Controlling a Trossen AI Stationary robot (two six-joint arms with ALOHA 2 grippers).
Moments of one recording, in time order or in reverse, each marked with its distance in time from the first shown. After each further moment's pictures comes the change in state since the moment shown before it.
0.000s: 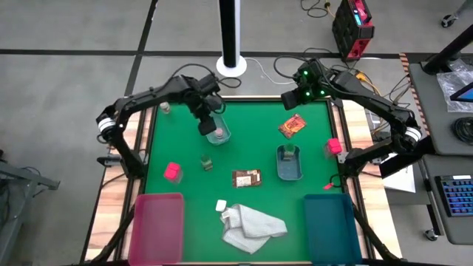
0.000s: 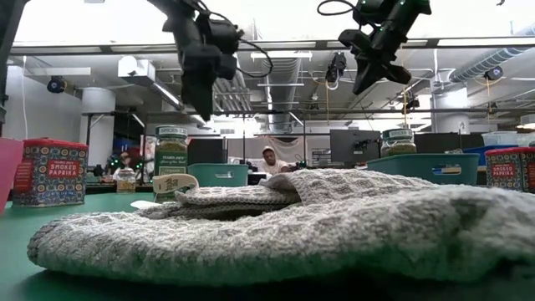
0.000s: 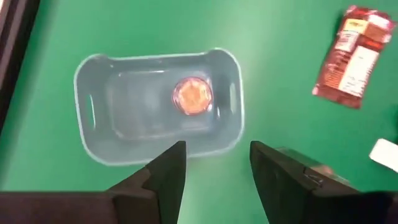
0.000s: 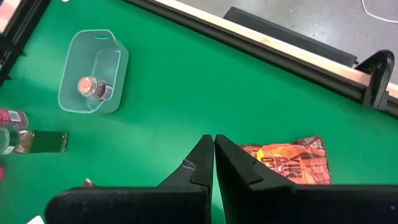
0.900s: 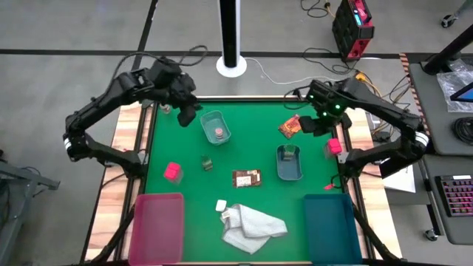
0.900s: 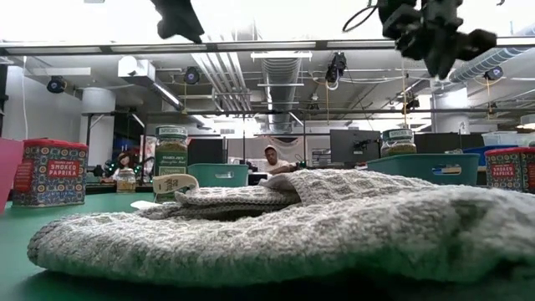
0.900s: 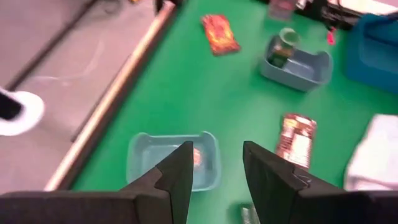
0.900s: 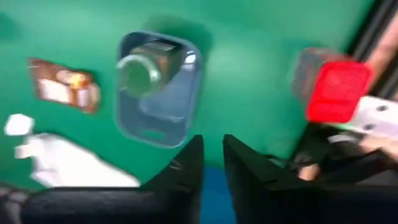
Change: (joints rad) left arm -0.014 -0.387 0.044 0.091 -0.040 -0.101; right arm 0.130 -0.102 0.001 -0.653 -0.115 0.396
